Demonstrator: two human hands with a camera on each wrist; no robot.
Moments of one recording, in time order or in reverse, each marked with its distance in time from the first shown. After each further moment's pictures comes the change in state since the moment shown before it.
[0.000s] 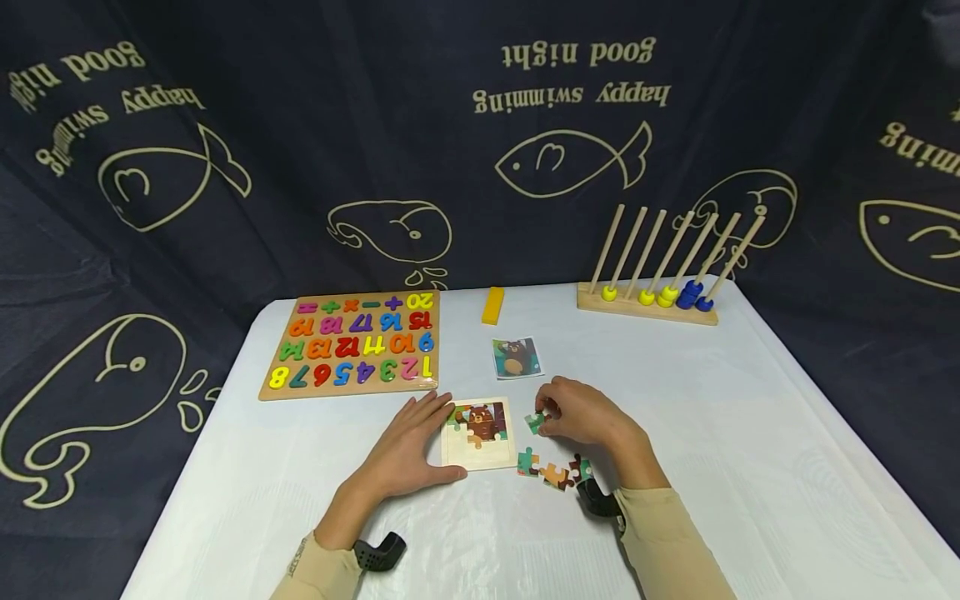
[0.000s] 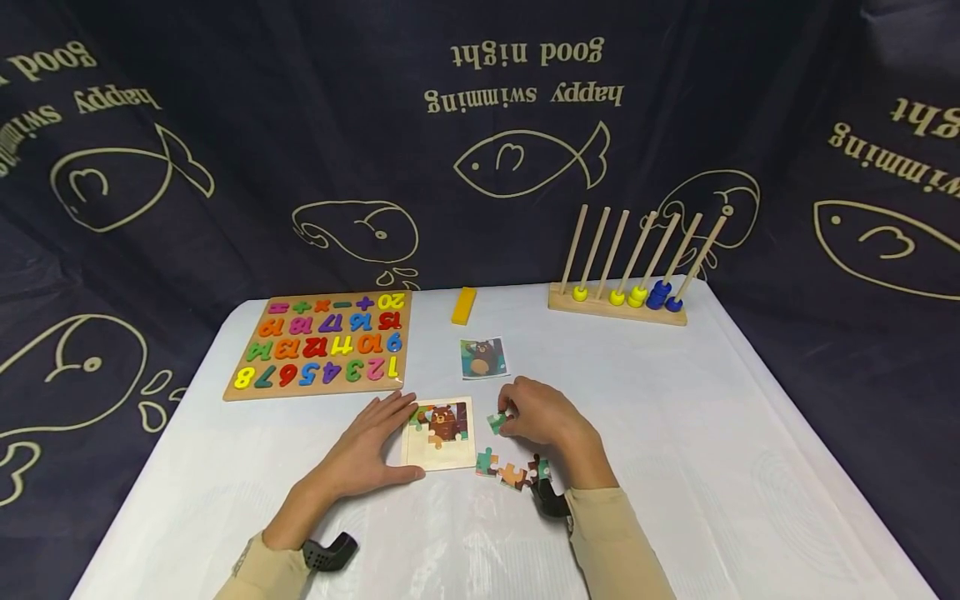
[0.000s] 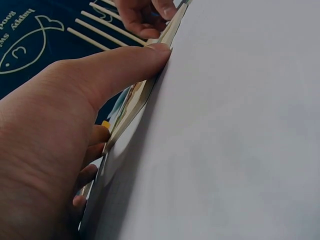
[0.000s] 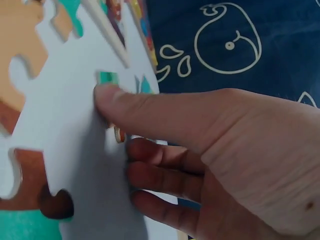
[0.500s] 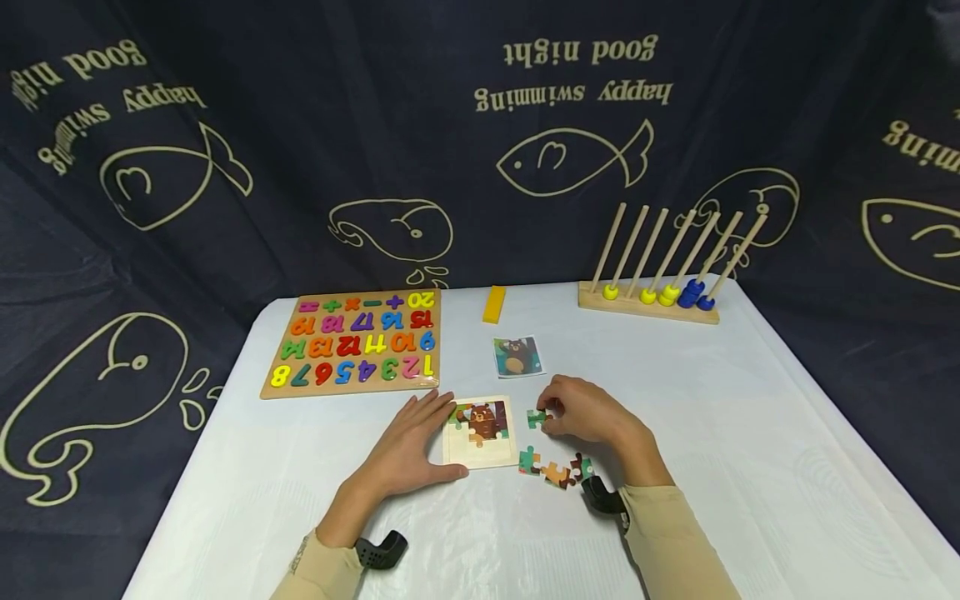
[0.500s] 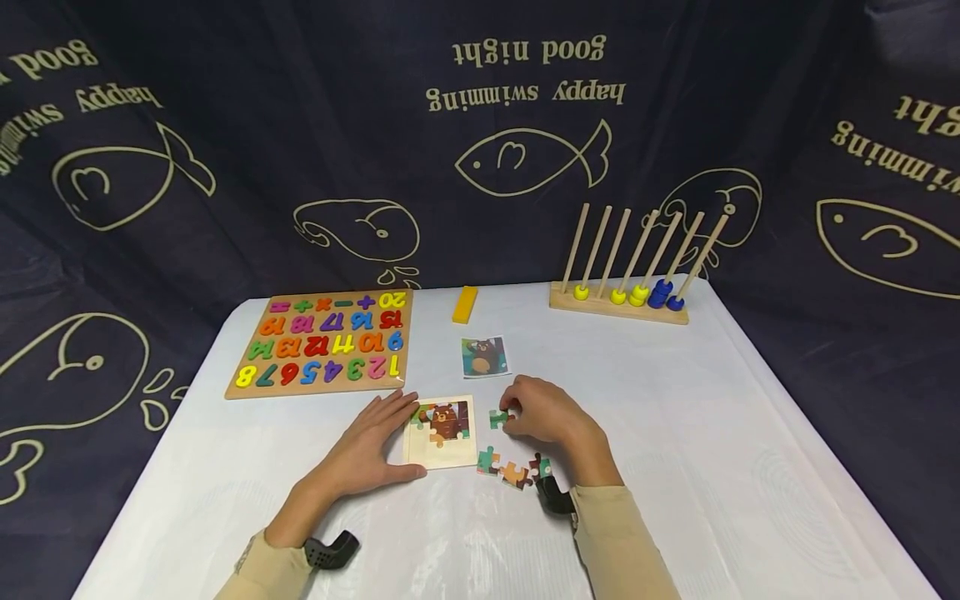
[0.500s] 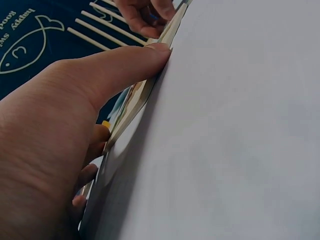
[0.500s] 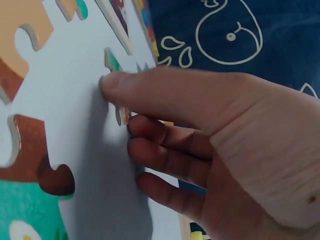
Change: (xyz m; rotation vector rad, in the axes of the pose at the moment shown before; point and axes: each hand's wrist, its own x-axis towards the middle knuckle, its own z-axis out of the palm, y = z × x) left_hand 0.001 0.000 -0.001 -0.008 -0.006 0.009; right_hand 0.002 0.007 0.001 0.046 0.026 -0.037
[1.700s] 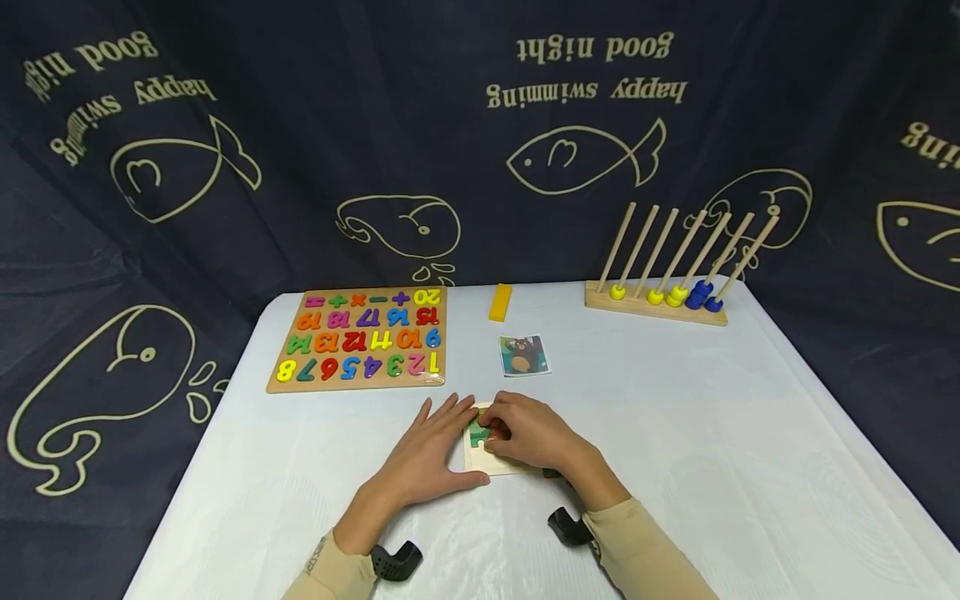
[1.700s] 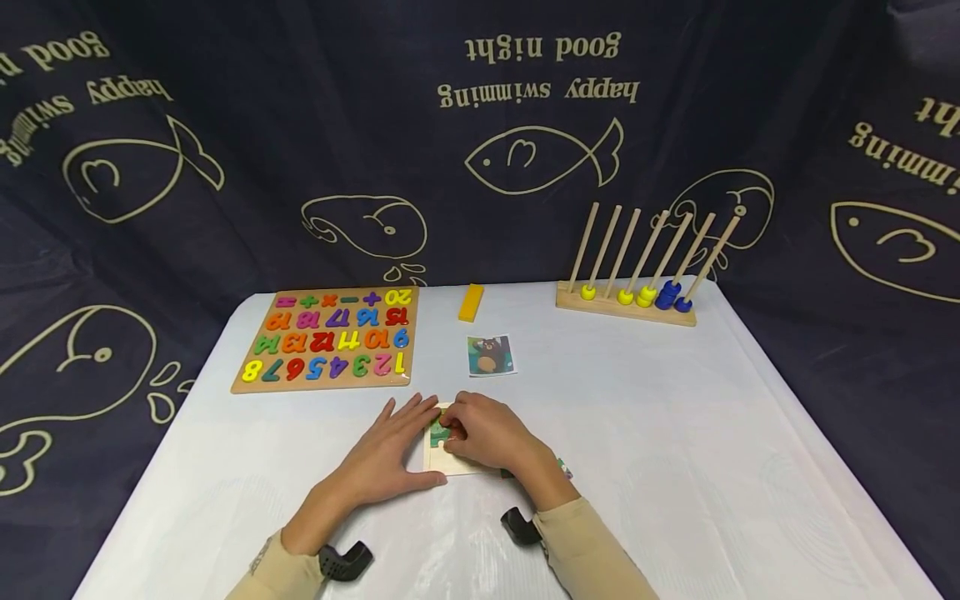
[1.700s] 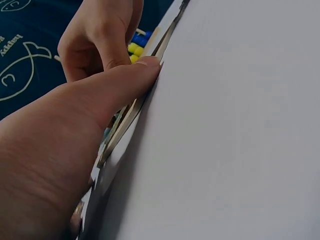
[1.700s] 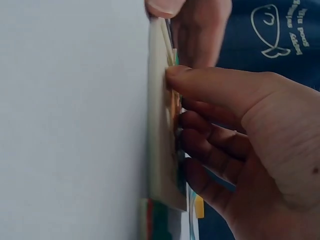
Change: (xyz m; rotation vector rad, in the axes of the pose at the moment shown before) left_hand 0.001 0.021 0.007 0.026 -0.026 0.038; right_hand 0.019 -0.060 0.050 -0.061 0.074 -0.268
